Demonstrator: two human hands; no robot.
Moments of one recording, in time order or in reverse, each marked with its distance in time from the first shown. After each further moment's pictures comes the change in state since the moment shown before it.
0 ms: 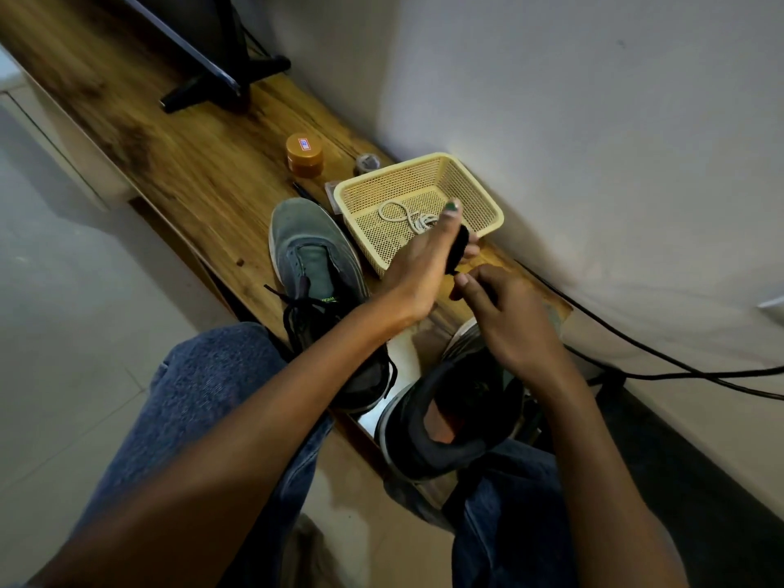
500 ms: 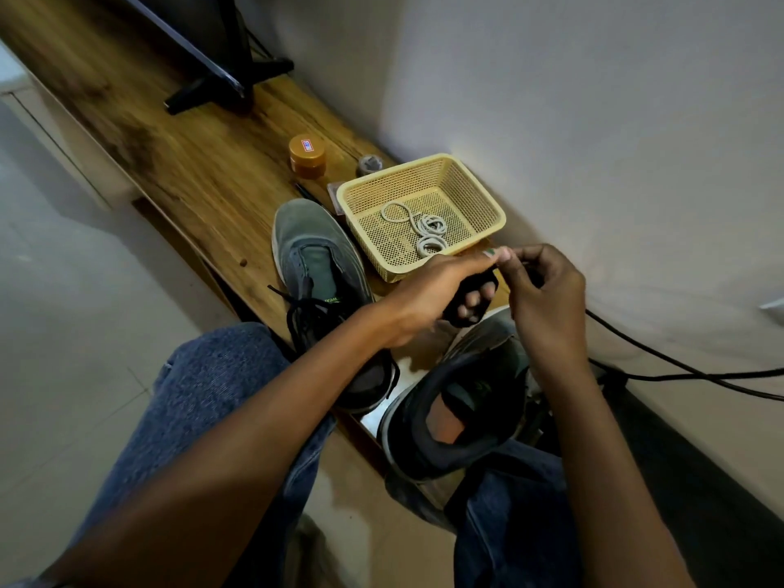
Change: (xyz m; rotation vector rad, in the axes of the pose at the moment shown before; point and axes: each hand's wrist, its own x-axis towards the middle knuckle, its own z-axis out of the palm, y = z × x) left_hand -0.004 0.000 0.005 -0.177 -0.253 -0.145; right_hand 0.005 -0.003 -0.007 0.359 0.386 0.145
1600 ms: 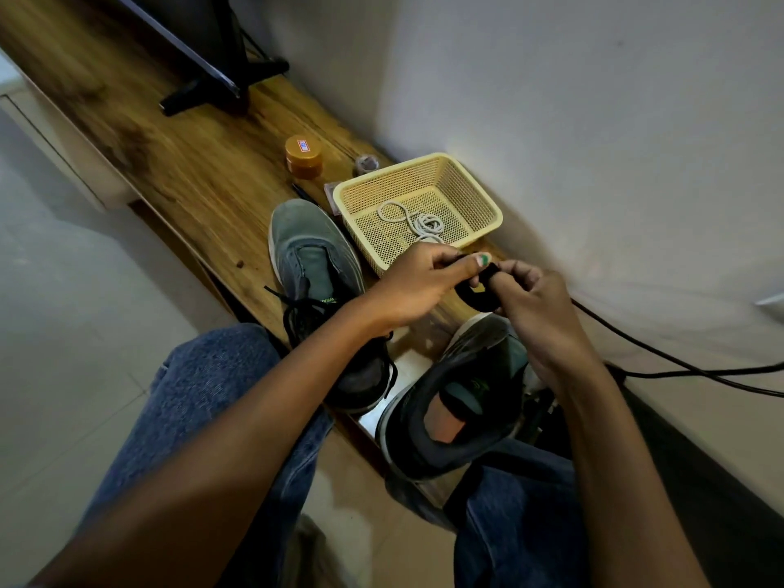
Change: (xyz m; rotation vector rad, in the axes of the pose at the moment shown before) left_hand 0.007 -0.009 -0.017 0.286 0.084 0.204; right_hand -0.001 -0.003 -0.006 0.102 -0.278 0.151
